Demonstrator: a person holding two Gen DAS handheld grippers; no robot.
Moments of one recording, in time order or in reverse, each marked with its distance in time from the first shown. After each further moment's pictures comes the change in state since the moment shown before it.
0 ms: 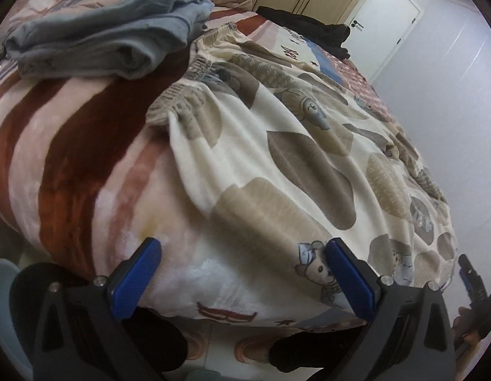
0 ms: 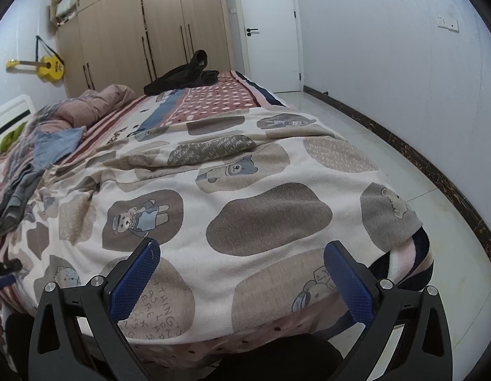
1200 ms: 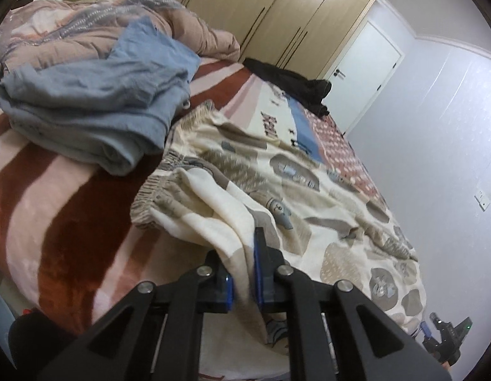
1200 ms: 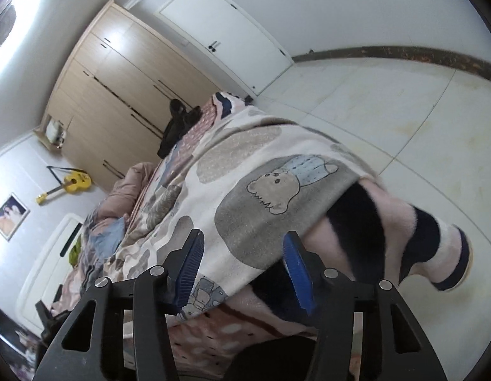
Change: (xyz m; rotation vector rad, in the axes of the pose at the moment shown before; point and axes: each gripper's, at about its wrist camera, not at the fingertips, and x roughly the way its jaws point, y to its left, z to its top) left arm -0.040 -0.006 0.060 -0.023 -0.234 -0.107; right arm 0.021 -0.195 -0.022 0.548 -0.013 0.346
